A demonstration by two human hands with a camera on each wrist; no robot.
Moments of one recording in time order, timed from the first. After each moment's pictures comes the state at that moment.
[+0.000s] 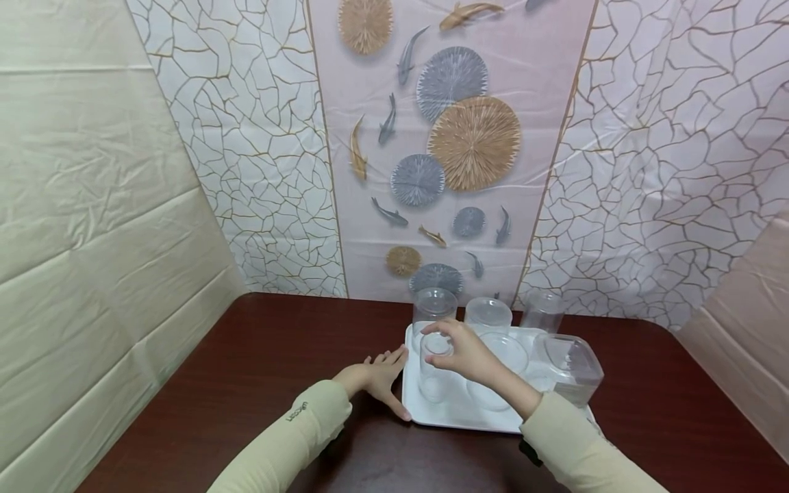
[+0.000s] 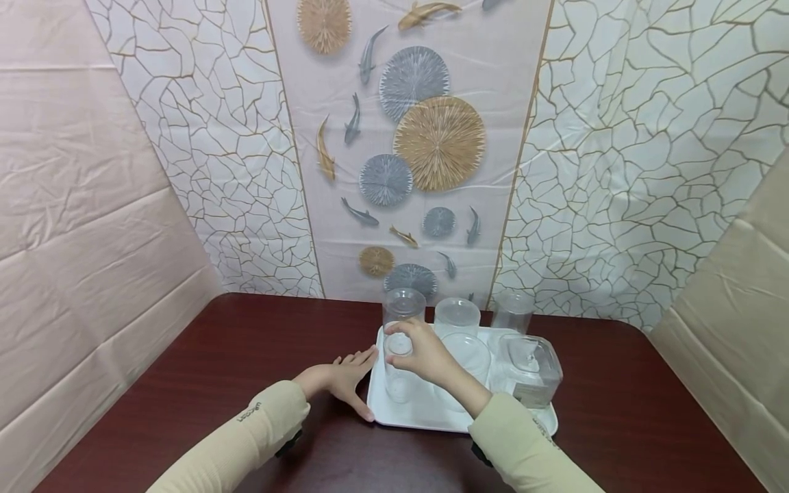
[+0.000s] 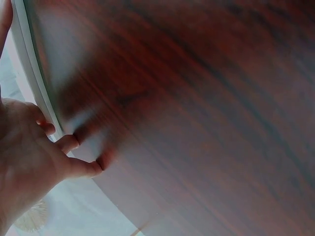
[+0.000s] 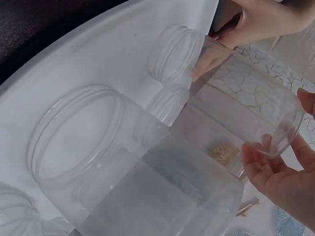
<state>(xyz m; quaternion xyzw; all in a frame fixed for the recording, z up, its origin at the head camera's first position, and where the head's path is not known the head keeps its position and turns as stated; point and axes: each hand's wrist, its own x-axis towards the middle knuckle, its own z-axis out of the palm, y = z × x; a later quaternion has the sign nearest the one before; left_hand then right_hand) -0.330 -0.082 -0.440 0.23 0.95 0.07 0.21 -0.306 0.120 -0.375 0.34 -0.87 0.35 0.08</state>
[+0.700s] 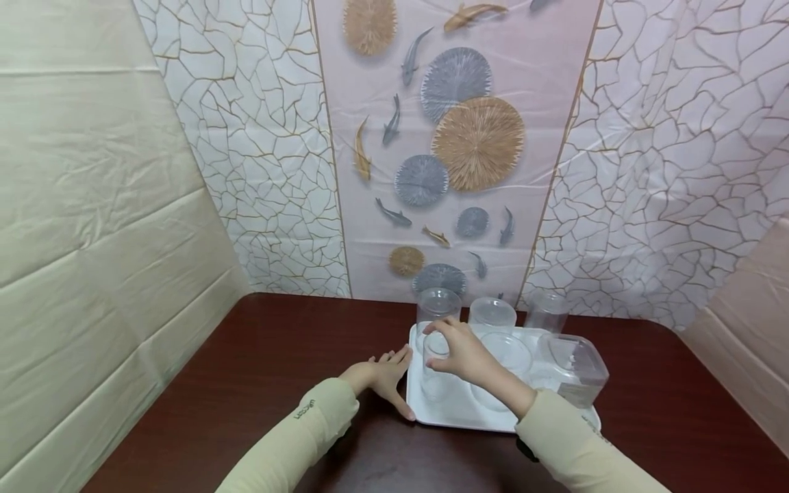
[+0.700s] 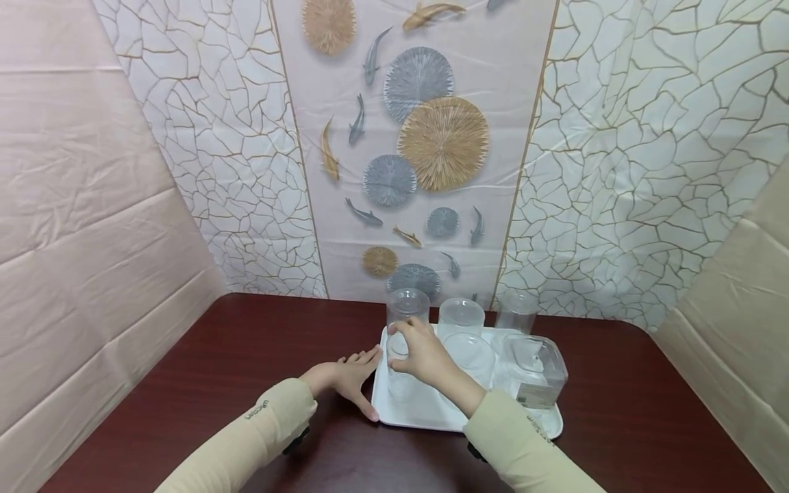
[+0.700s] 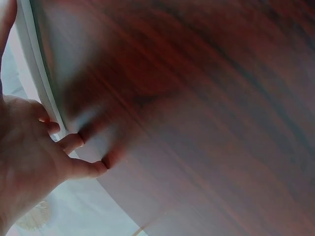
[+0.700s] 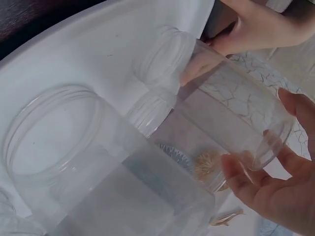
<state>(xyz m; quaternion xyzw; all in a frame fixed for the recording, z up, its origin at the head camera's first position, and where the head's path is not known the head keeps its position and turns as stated) -0.329 -0.082 -0.434 0.22 0.95 0.07 0.23 -0.296 0.104 -0.370 0.28 -0.92 0.27 0.08</state>
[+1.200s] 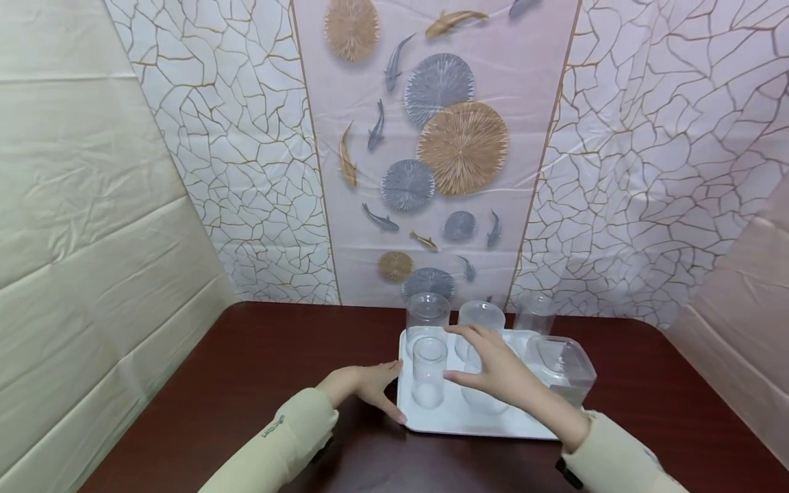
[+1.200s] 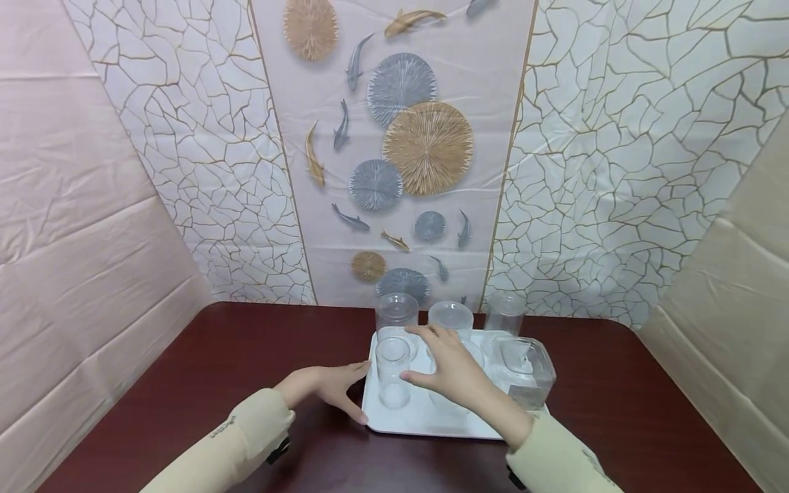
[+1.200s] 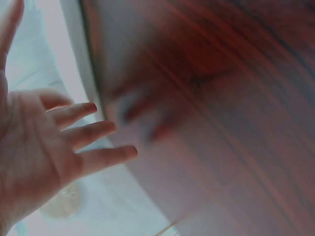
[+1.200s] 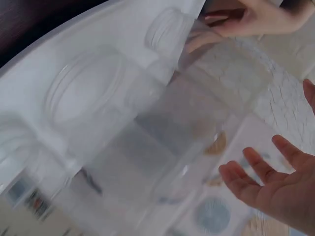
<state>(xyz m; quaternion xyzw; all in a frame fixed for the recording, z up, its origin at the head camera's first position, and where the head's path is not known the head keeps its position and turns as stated) -0.321 -0.085 -0.415 0.28 0.93 0.10 0.22 -0.262 0.156 -0.352 0.29 -0.91 0.26 0.15</state>
